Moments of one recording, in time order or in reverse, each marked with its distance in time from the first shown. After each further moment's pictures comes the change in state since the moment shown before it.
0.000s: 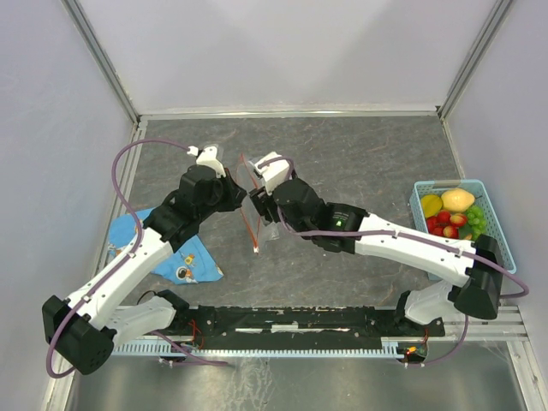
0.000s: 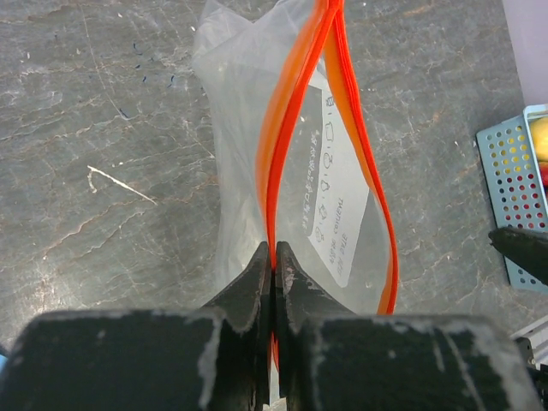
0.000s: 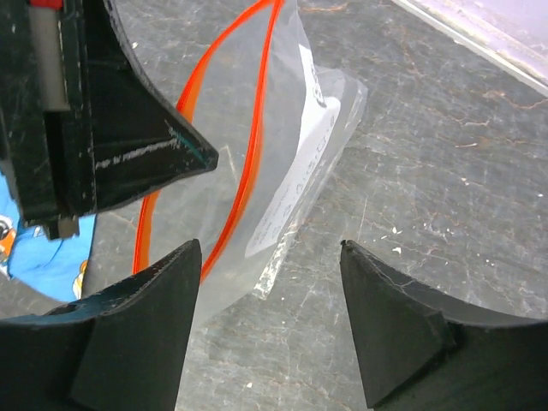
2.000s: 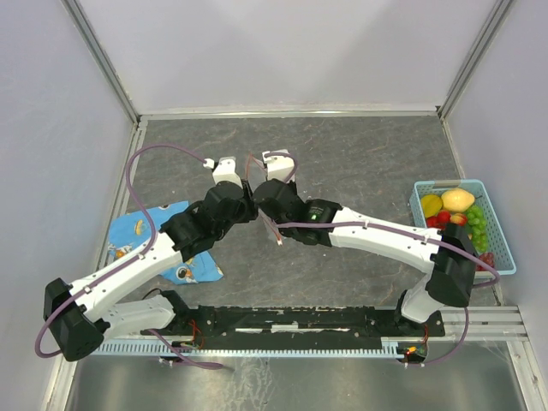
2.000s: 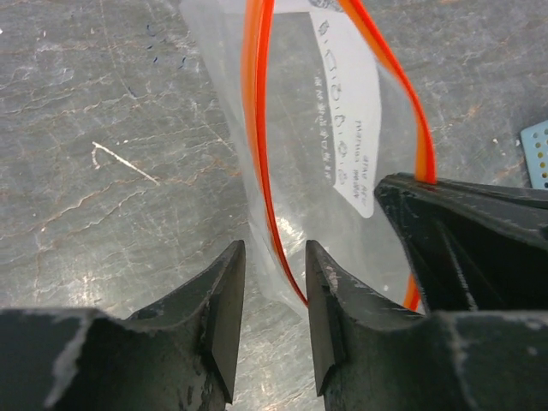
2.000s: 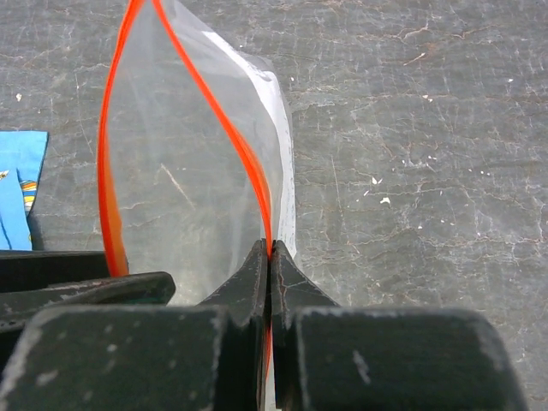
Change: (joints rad) left arm -0.253 0.032 -0.005 -0.019 -0.321 -0.097; right arm -0.021 0.183 0.090 -0.095 0.295 0.344
